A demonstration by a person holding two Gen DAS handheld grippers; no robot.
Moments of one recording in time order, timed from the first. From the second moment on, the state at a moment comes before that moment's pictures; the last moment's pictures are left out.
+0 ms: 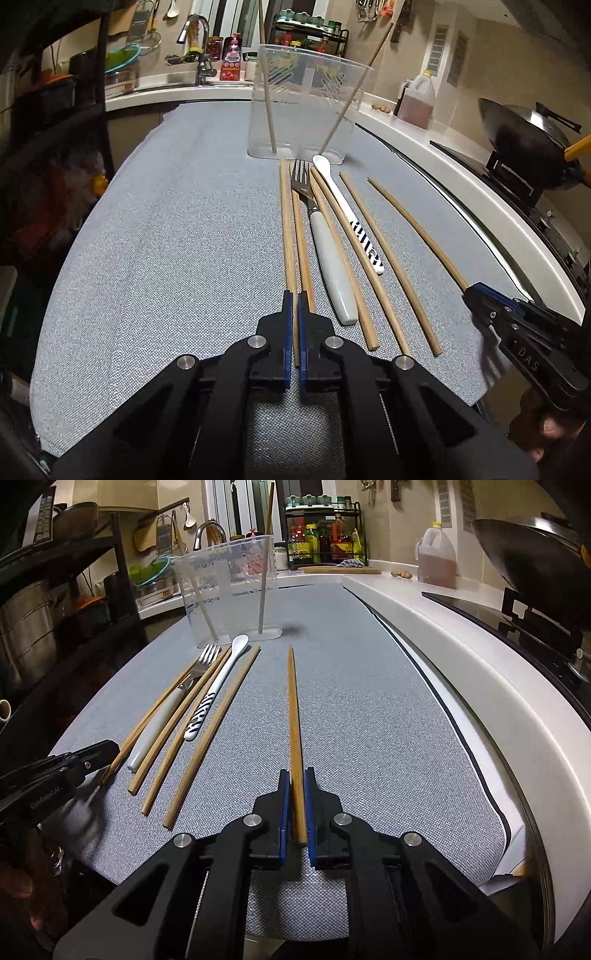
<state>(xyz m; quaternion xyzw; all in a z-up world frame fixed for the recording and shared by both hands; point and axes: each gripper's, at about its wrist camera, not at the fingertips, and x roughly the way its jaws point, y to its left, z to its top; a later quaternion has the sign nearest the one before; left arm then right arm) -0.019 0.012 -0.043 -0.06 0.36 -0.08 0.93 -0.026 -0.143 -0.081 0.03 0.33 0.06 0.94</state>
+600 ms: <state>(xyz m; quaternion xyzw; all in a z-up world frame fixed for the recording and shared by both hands) -0.042 0.012 -0.041 0.00 0.34 -0.03 0.94 -0.034 -0.136 -0.081 0.02 0.32 0.04 0.95</state>
